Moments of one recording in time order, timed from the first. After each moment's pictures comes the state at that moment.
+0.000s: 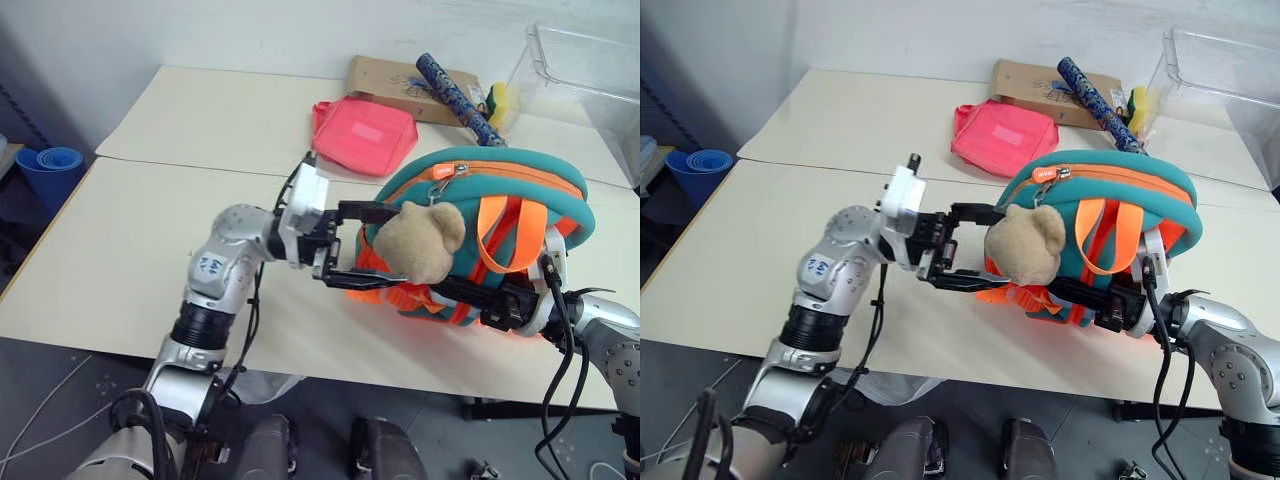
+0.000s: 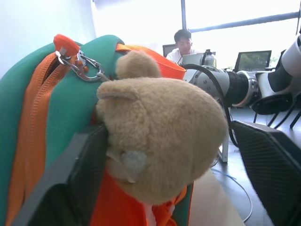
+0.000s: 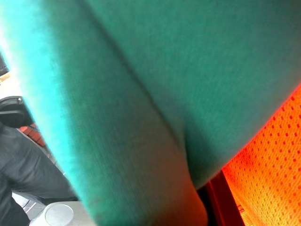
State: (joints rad) left arm -0.78 0.20 -0.12 0.04 -0.48 0.31 -1.21; right arm -0.14 -0.76 -0.29 -0.32 0.96 0.74 0.98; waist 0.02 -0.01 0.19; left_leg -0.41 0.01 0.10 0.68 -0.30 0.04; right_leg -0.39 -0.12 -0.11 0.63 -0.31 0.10
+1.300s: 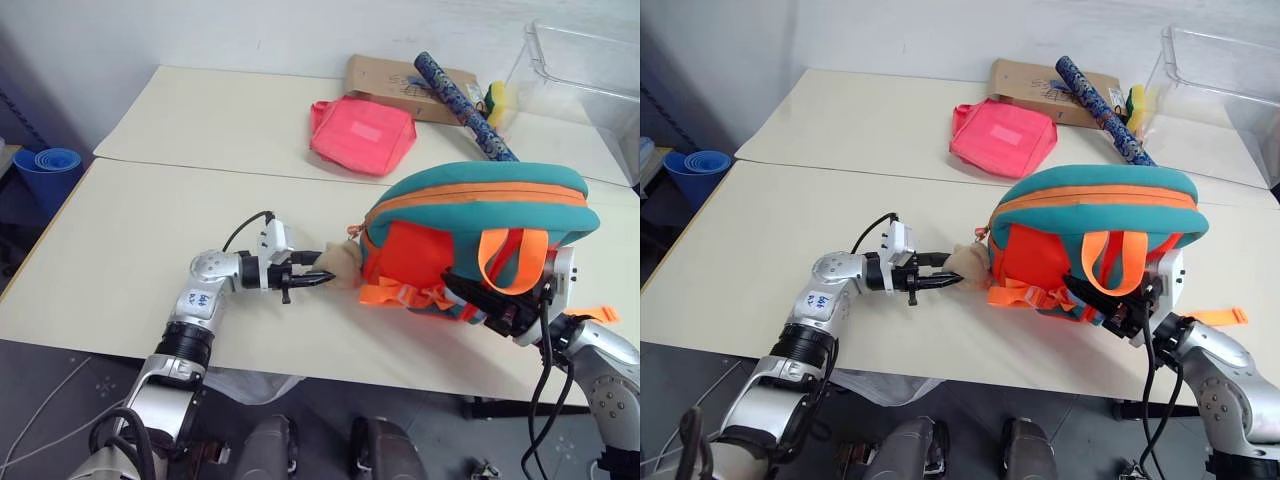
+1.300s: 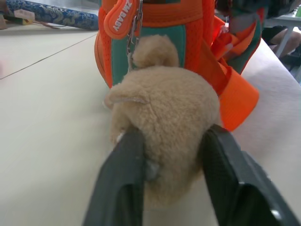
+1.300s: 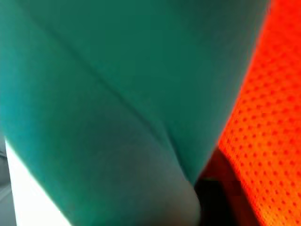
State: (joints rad) left arm -0.59 0.38 -0.07 0.35 -0.28 0.06 -1.15; right arm 0.06 -0.67 -0.32 -0.31 0.71 0.38 0.91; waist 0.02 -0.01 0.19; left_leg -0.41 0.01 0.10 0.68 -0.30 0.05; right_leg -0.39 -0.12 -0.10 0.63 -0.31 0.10
